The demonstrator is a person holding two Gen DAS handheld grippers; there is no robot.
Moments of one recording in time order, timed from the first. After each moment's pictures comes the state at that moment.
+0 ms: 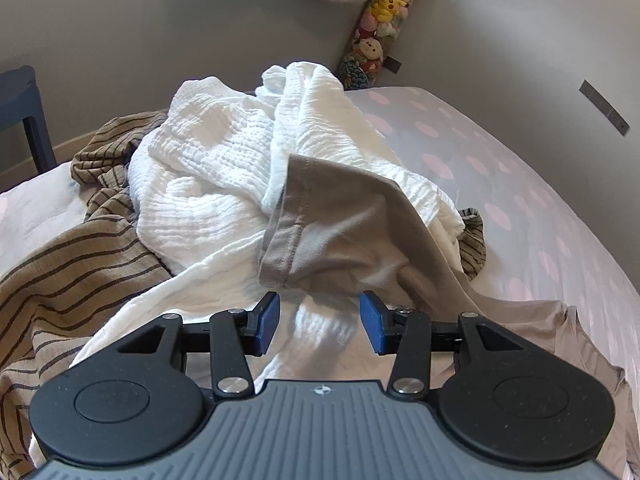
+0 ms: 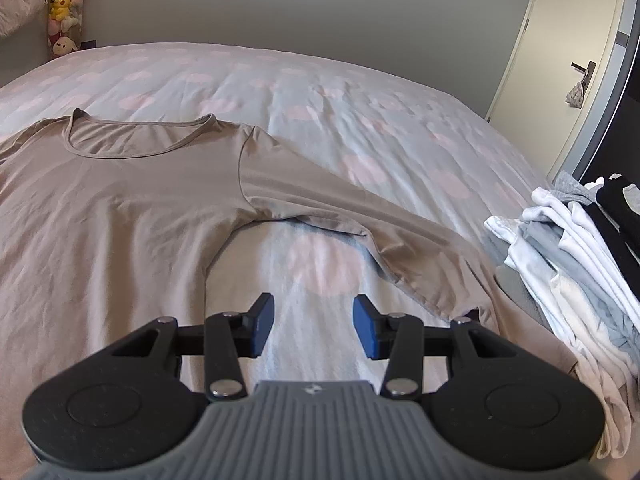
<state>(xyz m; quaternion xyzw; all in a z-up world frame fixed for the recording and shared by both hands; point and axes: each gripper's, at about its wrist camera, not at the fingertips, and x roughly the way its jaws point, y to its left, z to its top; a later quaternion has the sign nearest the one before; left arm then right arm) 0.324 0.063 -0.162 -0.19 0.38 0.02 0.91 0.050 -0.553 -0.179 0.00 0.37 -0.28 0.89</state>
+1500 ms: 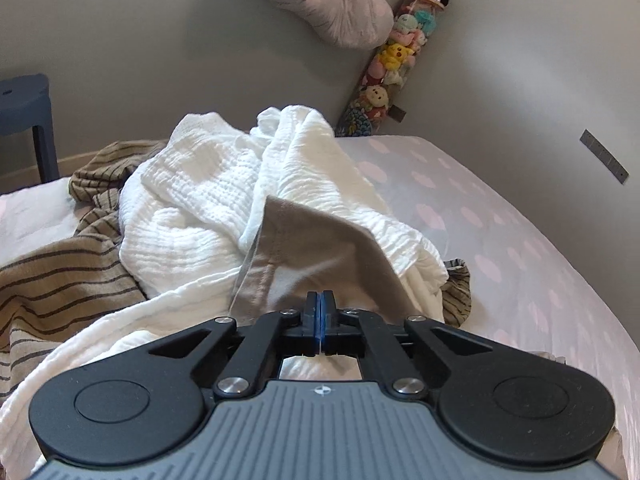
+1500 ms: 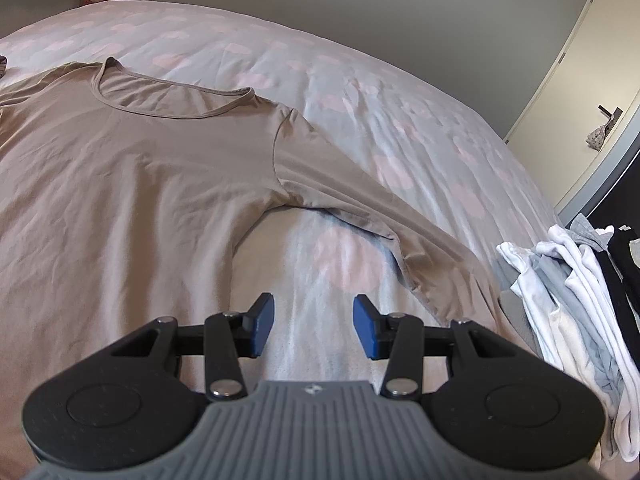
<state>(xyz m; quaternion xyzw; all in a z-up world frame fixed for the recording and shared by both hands) 0.320 0.036 -0.149 -0.20 0.30 0.02 0.93 0.066 -0.524 -0.181 -0.07 0.41 -0.26 0.87</state>
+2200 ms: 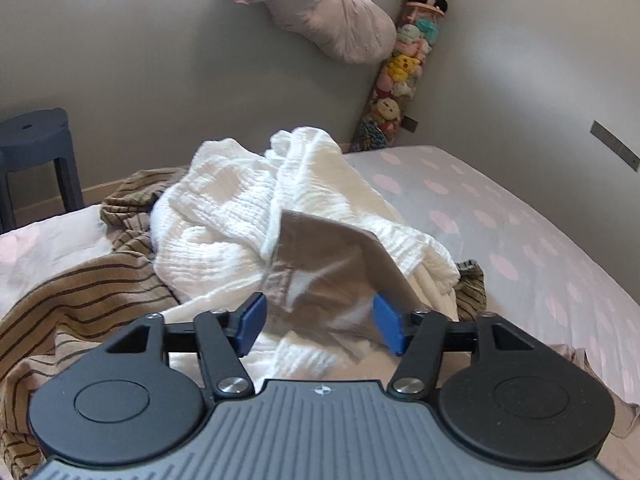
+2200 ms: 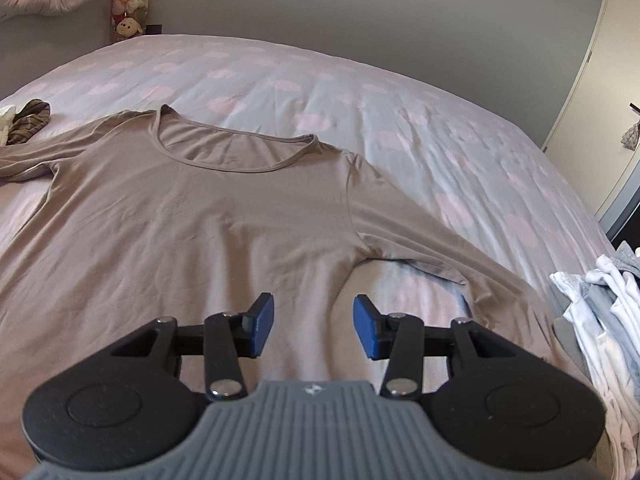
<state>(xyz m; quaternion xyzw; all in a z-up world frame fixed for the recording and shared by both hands) 0.297 0.038 -0.141 -0.17 0.29 0.09 0.94 0.095 -0.481 -0.157 -0.03 0.39 -0.19 0.90</state>
